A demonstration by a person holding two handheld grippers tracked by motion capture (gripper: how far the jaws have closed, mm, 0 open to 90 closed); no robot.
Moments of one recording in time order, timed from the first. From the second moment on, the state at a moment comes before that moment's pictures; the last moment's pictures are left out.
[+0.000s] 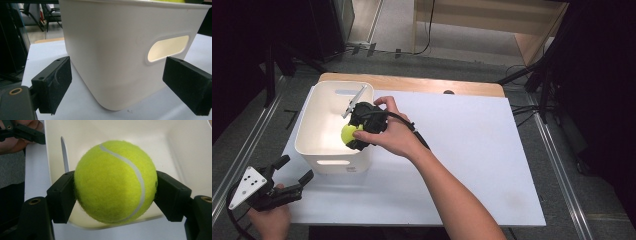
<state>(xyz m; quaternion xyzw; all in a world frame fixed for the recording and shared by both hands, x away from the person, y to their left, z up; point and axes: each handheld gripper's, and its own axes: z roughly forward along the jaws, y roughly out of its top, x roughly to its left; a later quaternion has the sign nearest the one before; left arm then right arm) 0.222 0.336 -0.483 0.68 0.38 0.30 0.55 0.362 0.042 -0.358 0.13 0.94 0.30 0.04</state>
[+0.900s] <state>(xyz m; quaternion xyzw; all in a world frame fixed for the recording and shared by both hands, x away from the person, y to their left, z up) 0.221 0.335 -0.484 0.68 0.38 0.30 0.55 0.338 -0.025 -0.358 0.19 0.91 0.37 0.08</state>
